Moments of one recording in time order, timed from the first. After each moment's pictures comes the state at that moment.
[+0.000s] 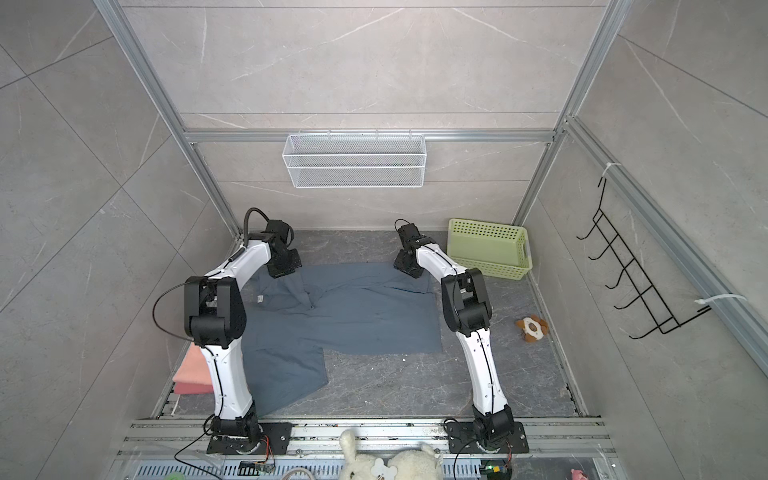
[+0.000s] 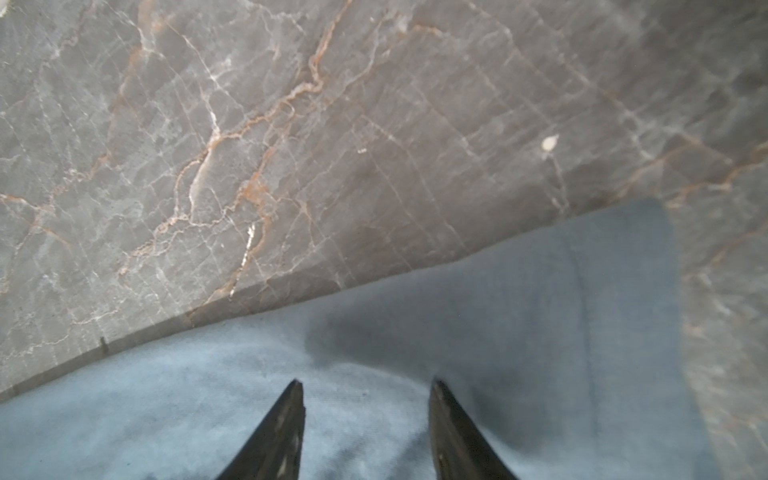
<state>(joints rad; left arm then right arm) -0.10 2.03 1.70 -0.83 -0.05 -0.42 0.34 2.41 2.02 -0.72 0.01 0.71</state>
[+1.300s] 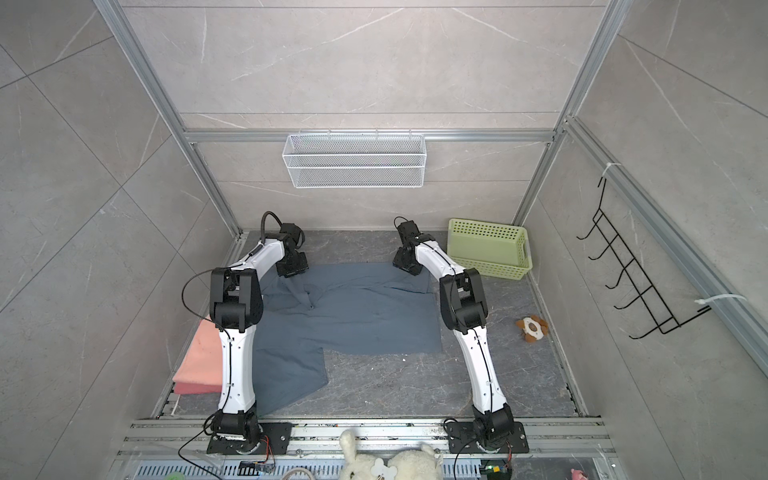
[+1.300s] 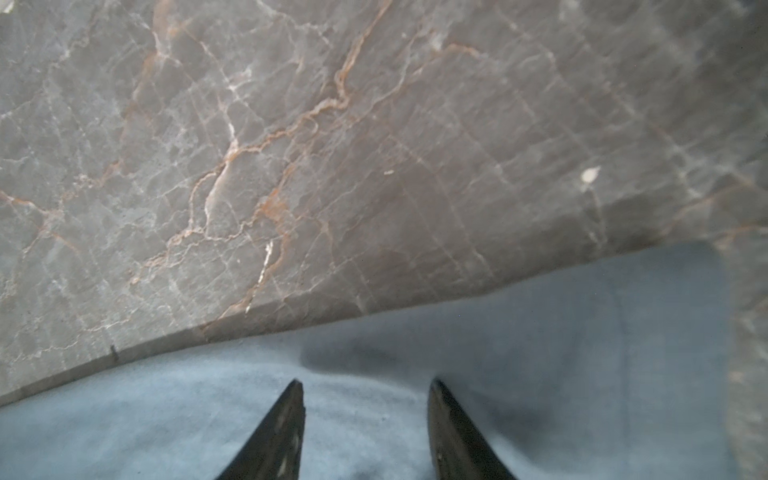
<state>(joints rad) -0.12 2.36 1.97 -0.88 -0.13 -0.41 0.33 2.47 2.13 -0.78 -0.01 0.68</state>
